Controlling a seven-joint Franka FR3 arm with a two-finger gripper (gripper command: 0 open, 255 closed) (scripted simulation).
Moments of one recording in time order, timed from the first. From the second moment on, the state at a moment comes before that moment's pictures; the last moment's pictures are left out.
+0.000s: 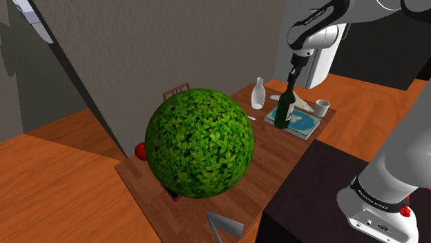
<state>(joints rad) -0.08 0.06 -0.56 -2.15 0.13 2.26 -0.83</state>
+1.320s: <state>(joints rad) -0.07 -0.04 -0.56 -1.98 0.05 2.01 -0.77</state>
